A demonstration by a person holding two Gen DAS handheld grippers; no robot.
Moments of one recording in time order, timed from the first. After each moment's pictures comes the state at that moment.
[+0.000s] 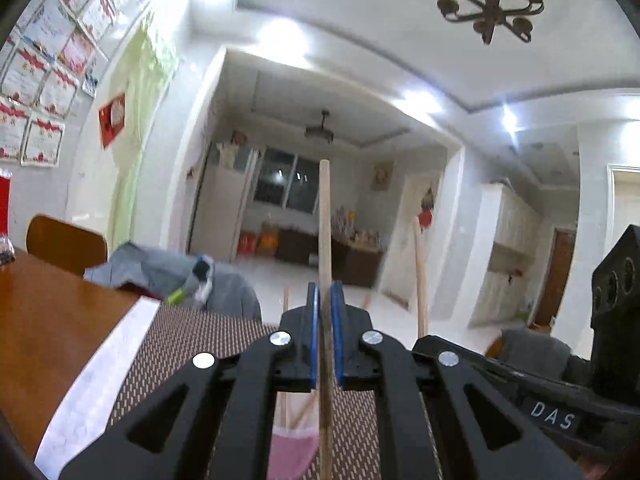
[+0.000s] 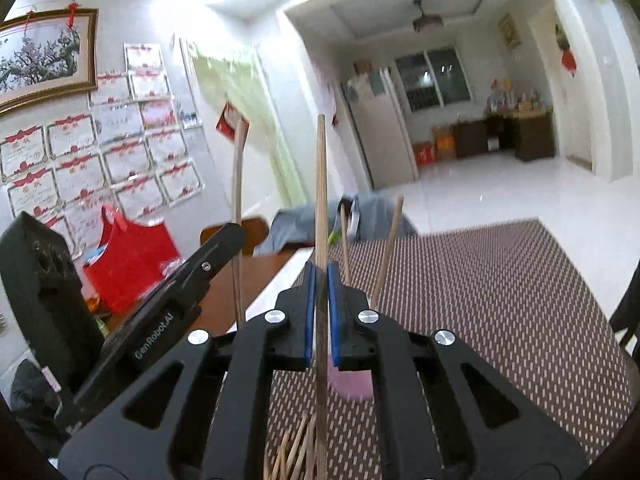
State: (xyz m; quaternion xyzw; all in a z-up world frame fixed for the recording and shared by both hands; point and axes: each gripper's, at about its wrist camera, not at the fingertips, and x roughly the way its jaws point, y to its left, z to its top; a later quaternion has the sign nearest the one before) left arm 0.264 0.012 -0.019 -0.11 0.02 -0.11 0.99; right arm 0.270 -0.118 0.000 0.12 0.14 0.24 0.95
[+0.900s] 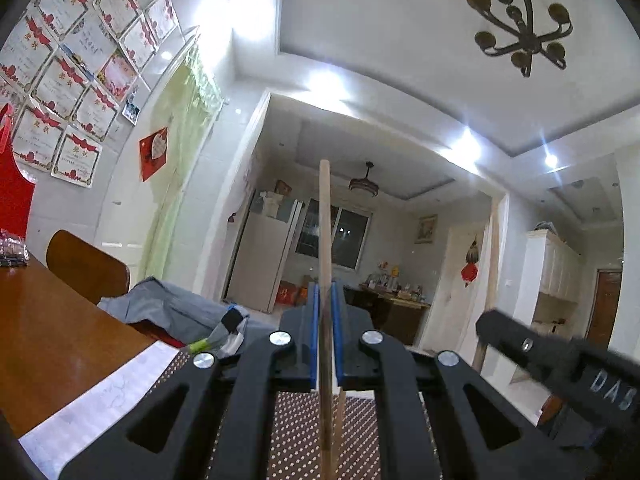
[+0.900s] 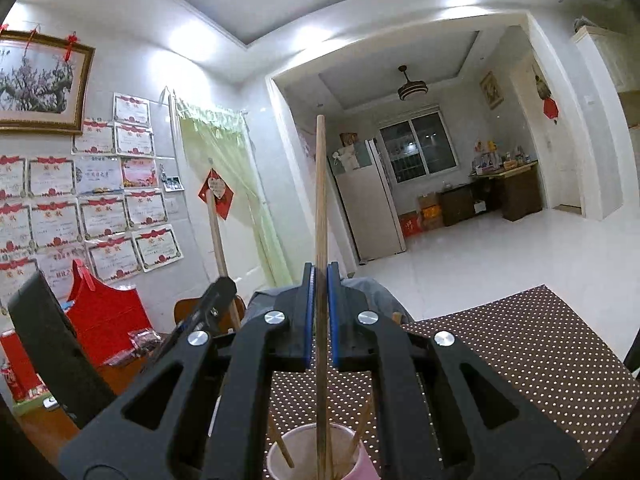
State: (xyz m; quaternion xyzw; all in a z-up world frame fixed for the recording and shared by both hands) left arm 0.350 0.022 -0.034 -0.13 -0.06 -0.01 0.99; right arm 0.338 -0.096 0.003 0.14 0.02 0.20 0.97
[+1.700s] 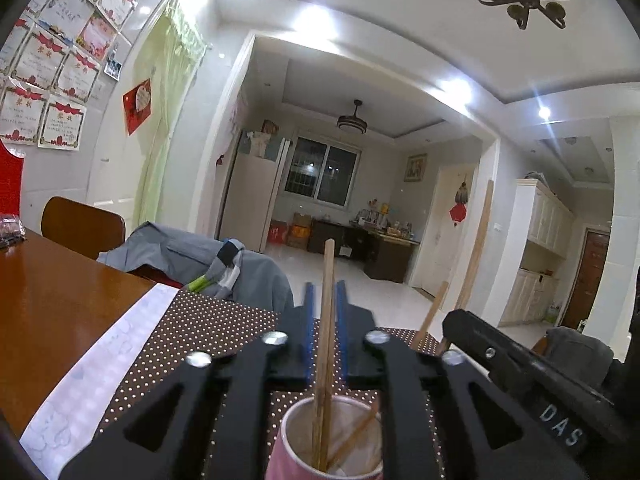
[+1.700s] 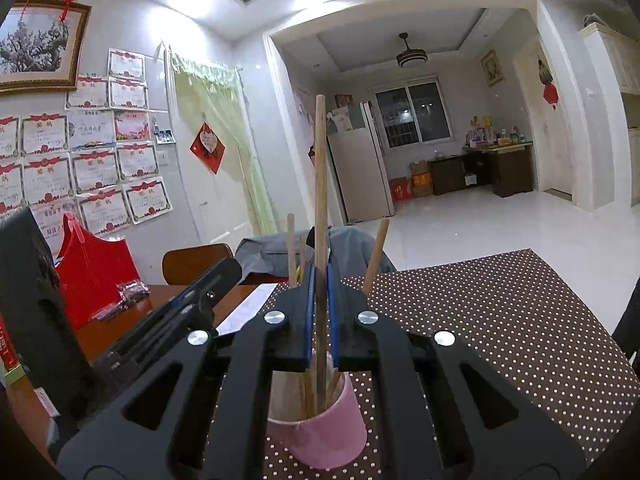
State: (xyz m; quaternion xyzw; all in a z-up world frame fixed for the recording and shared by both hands) left arm 0.328 0.023 -0.056 -0.11 0.06 -0.05 0.99; right arm 0.323 -0.092 -0.031 0.10 0.09 0.19 0.97
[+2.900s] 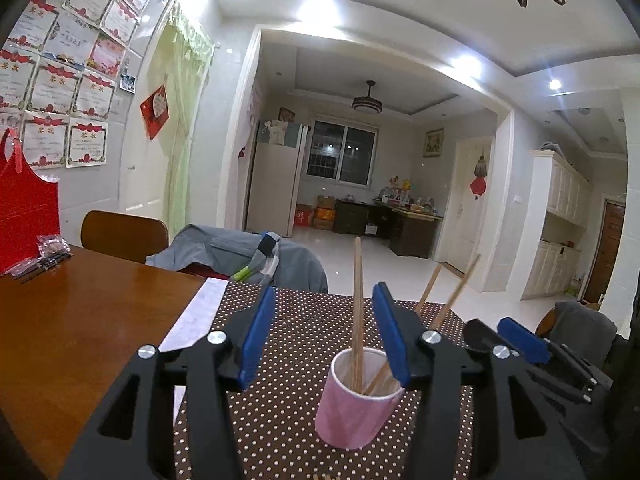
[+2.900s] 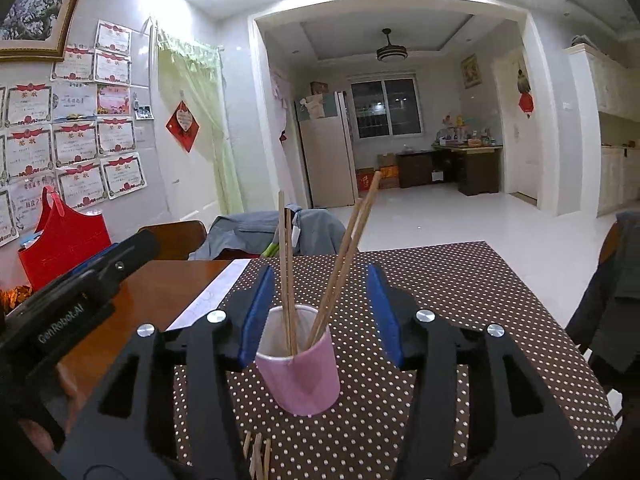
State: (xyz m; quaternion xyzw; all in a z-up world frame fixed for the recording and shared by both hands) left arm 0.249 0.046 -0.024 -0.07 0.10 -0.01 0.99; right arm 0.265 -0.096 -0.021 0.06 0.12 0.12 0.98
